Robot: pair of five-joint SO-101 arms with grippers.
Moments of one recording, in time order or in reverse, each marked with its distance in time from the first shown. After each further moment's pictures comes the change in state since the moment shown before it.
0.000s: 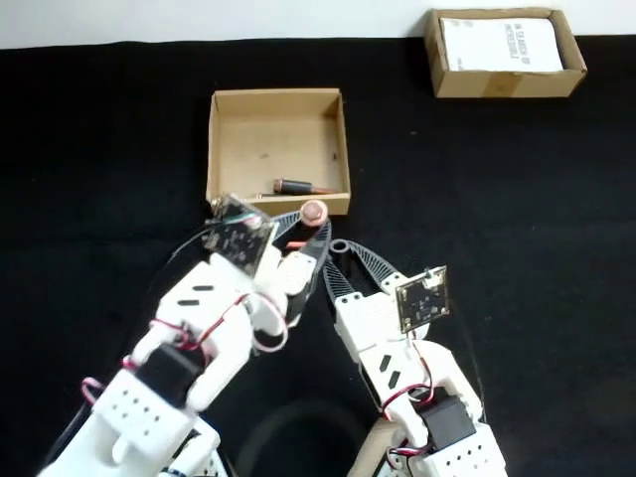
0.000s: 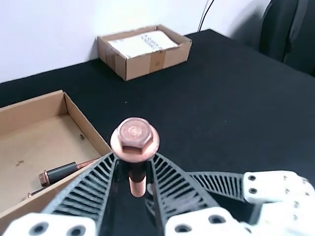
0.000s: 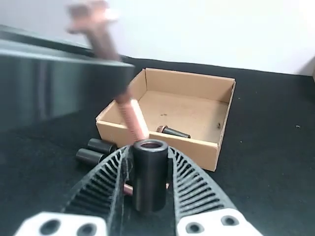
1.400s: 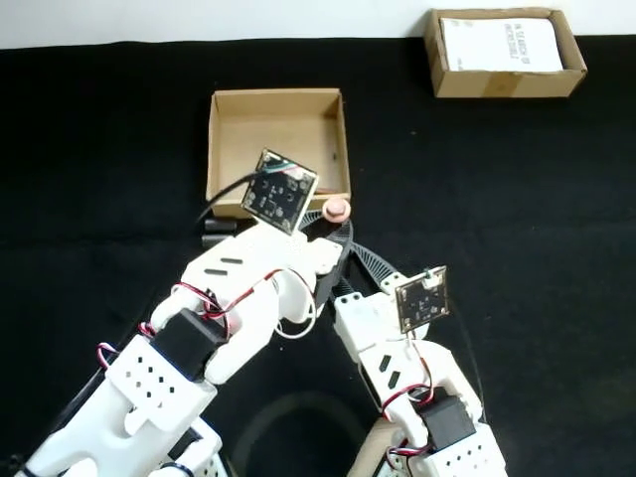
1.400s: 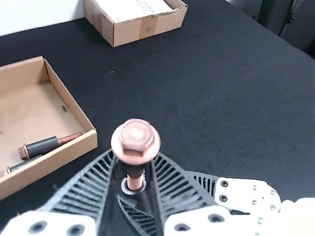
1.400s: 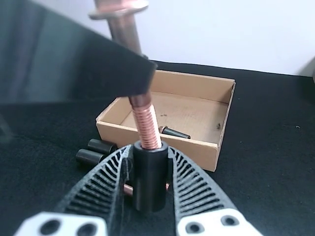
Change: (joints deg) left arm 4.6 12.0 -18.1 15.9 5.9; right arm -0.2 0.0 0.0 -0.2 0.0
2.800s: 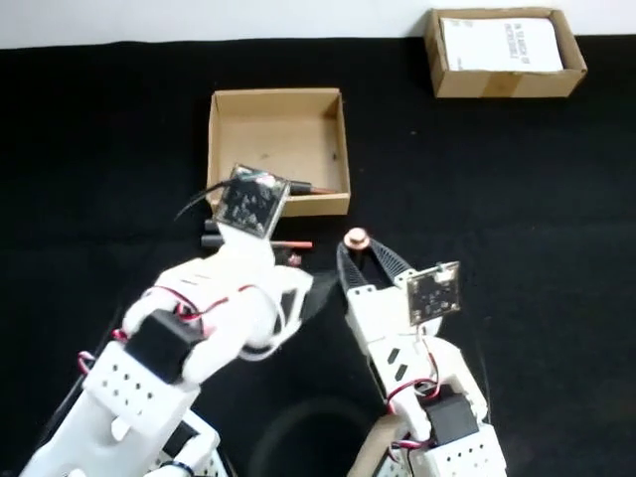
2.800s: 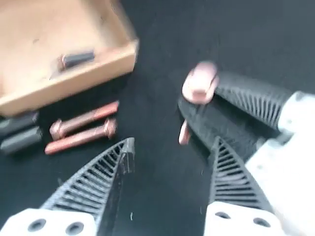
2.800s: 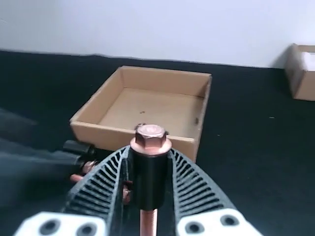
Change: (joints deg) left arm -4.2 -2.4 -3.2 32.4 0.1; right arm 6.2 0.2 0.0 0.1 0.2
